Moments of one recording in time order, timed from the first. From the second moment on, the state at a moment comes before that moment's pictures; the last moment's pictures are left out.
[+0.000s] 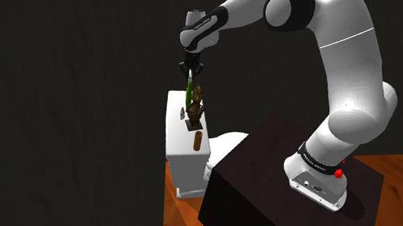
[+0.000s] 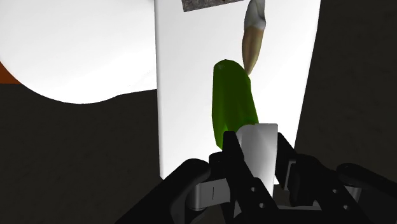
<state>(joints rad) -0.08 0.77 -0.01 -1.54 0.04 2.29 0.59</state>
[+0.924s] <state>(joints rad) -0.08 0.68 -0.02 -1.54 0.04 2.20 0.60</state>
